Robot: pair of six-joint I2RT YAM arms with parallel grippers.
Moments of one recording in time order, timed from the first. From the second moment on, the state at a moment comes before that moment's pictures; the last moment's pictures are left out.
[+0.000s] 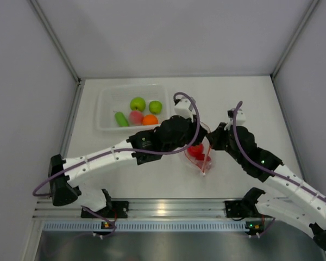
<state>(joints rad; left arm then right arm) -1.14 1.41 1.36 -0.27 -0.32 -0.69 0.75 0.78 0.74 -0.37 0.31 0.60</state>
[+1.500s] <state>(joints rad) -1.14 2.04 1.53 -0.35 -0.63 -0.62 0.75 0.65 0.61 -0.48 0.43 0.57</state>
